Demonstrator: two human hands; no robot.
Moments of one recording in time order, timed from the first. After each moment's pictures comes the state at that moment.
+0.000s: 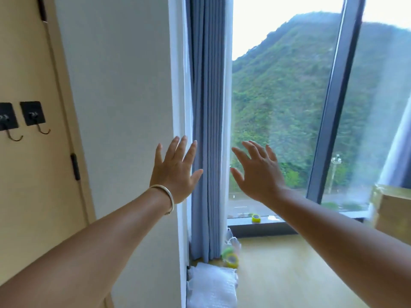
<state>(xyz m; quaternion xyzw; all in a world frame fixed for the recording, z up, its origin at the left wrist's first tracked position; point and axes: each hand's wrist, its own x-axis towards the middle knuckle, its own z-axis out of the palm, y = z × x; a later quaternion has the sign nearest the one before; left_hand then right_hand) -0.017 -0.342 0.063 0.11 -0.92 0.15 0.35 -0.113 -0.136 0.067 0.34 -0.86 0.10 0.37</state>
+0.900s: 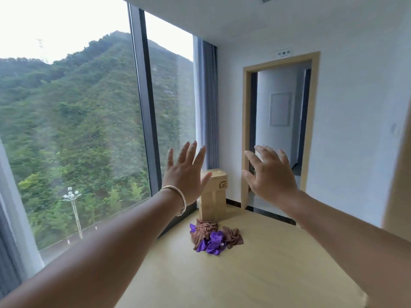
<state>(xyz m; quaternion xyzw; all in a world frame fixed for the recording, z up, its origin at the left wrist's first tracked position) -0.250 0.172 0.058 -0.30 -0.87 -0.01 0.38 -0.147 0.381 0.057 -0.08 -0.91 -0.08 0.40</state>
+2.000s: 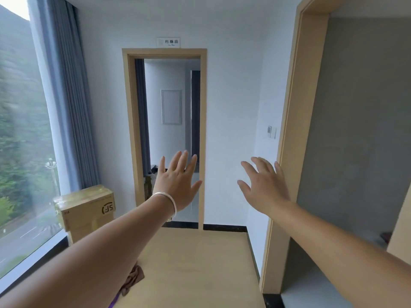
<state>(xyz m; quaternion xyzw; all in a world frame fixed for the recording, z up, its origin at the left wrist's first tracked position) -0.478 0.625 0.020 -0.52 -0.77 -0.09 0.36 -0.259 0.745 0.027 -0.38 -0.87 -0.17 0.28</state>
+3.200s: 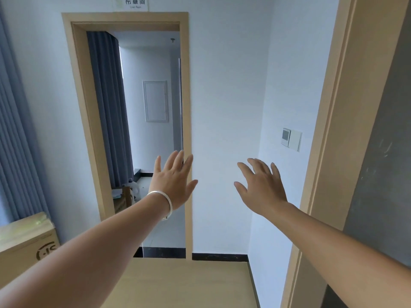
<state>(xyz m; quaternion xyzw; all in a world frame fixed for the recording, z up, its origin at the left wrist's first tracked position) -0.692 1.093 0.010 -0.54 -0.77 -0.09 0.33 -0.472 1.211 0.007 -0.39 -0.87 -0.16 0.27</state>
